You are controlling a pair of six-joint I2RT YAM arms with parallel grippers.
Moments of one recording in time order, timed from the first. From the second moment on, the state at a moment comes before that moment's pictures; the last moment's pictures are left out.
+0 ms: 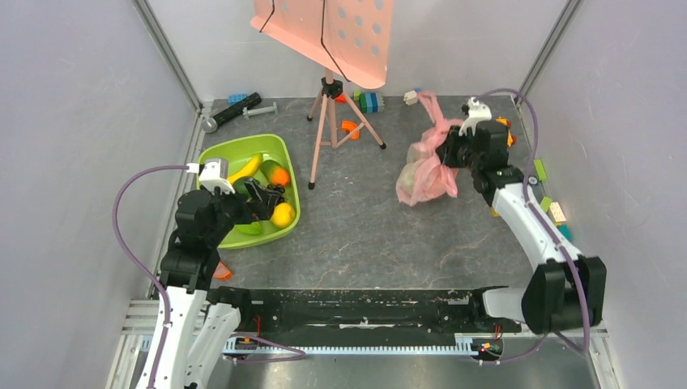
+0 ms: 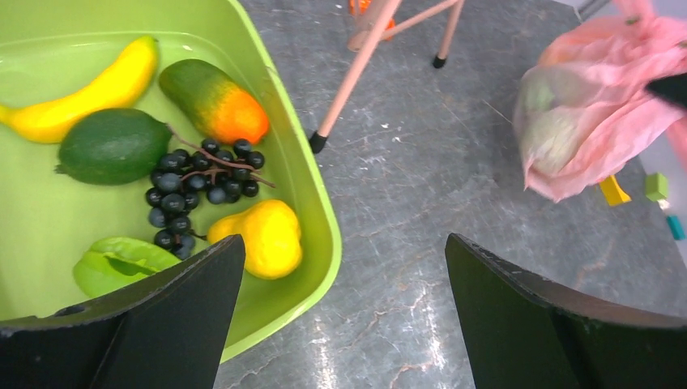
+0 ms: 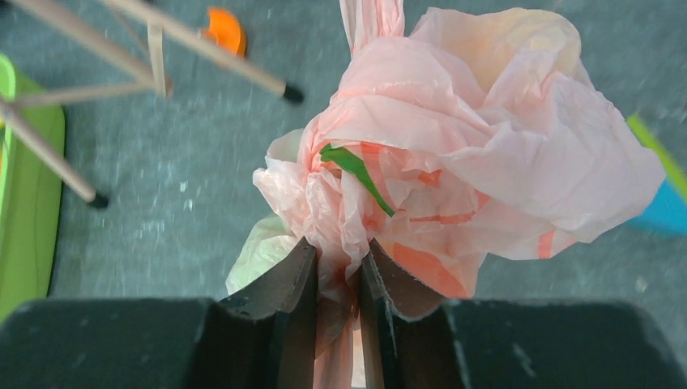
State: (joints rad) left arm -0.12 0.55 0.76 -0.54 0.15 -0.34; right arm 0.10 1.34 1.04 -0.12 -0.17 0.17
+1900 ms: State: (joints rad) left arm -0.44 0.71 0.83 -0.49 0.23 -0.42; right arm 0.82 0.78 0.73 -0.39 0.61 0.56
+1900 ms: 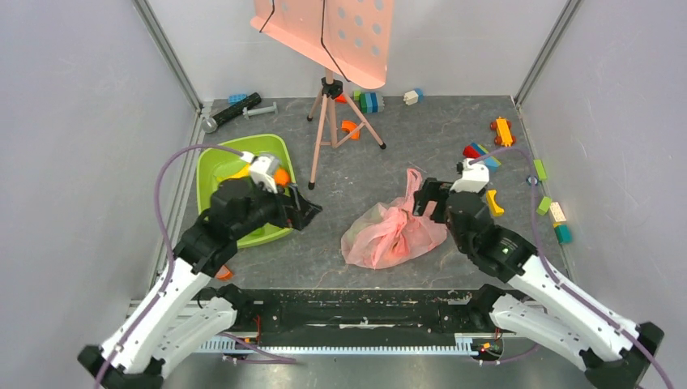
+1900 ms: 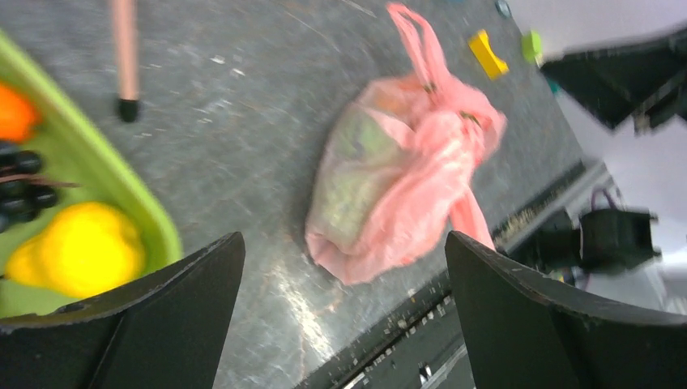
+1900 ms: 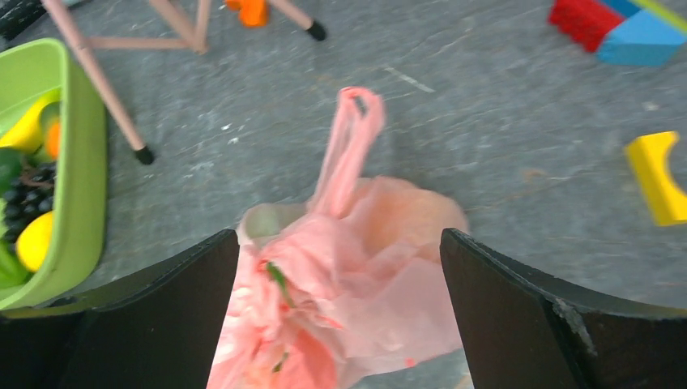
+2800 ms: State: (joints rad) left arm -0.93 1.16 0.96 -0.30 0.12 -0.24; right arm 0.41 0.80 0.64 -0.40 -0.03 -0.02
